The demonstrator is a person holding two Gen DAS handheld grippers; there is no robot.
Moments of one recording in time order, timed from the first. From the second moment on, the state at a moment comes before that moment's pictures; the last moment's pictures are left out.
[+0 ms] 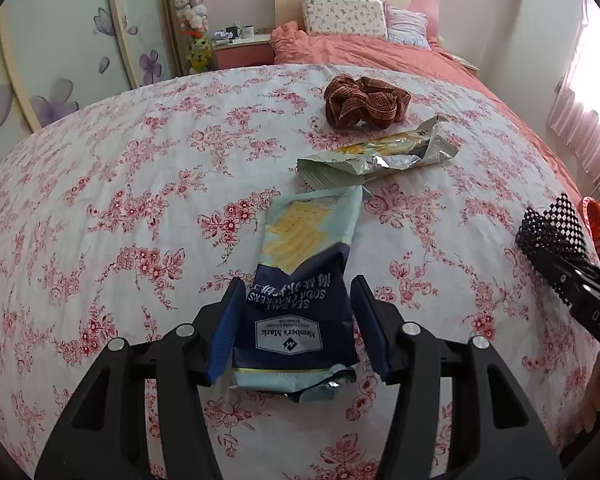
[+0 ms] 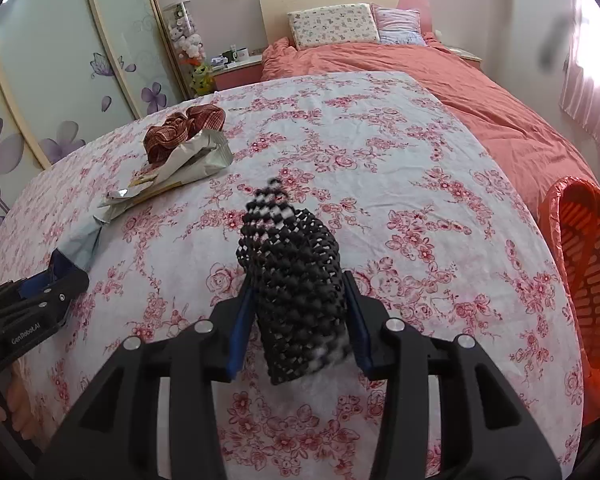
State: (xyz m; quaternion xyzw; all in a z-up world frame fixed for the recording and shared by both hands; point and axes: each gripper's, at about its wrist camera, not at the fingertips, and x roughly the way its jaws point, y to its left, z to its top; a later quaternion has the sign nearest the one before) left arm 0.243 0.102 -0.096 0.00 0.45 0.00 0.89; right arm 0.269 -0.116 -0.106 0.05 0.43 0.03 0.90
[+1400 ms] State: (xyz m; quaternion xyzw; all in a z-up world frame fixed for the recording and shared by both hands) left arm 0.204 0.051 -0.017 0.01 0.36 -0.05 0.93; right arm 0.206 -0.153 -0.025 0.08 0.34 0.03 0.94
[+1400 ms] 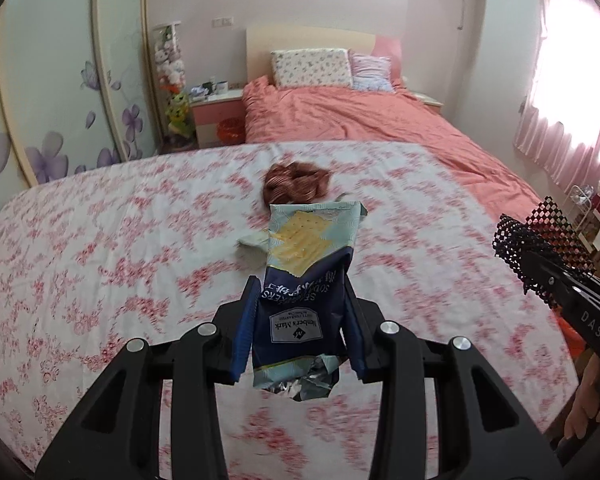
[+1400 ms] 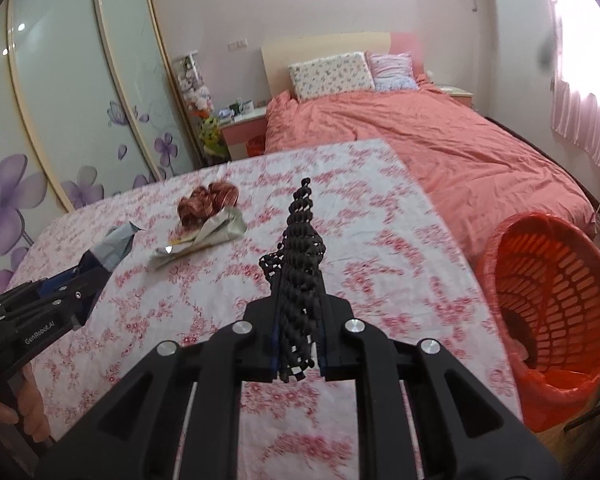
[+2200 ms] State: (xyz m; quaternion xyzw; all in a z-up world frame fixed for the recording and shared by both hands) left arm 0.211 -0.136 0.003 0.02 0.34 -0.22 0.91; right arm 0.136 -0.320 0.009 0.14 0.23 -0.12 0.96
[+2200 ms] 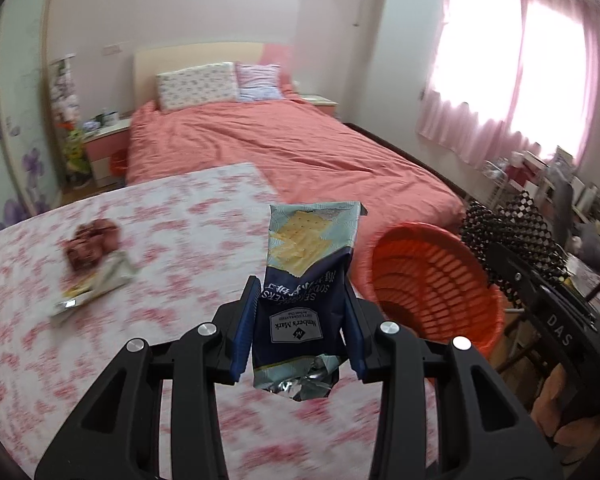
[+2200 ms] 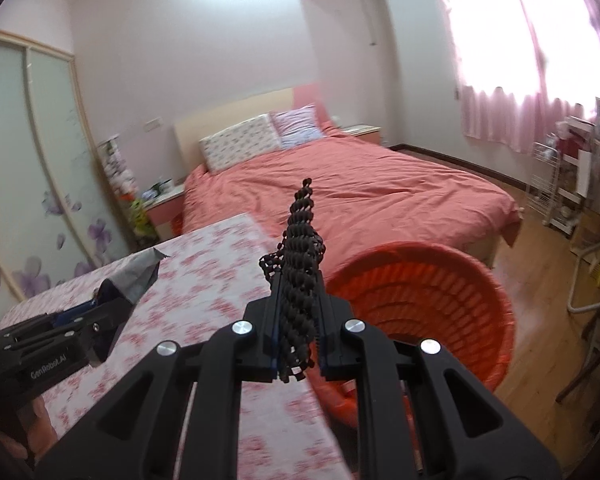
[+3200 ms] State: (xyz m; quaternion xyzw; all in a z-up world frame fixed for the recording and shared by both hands) left arm 0.234 -0.279 -0.055 0.07 0.41 -0.32 0.86; right arm 0.147 -0.445 -0.048 0.23 0.24 -0.17 0.93
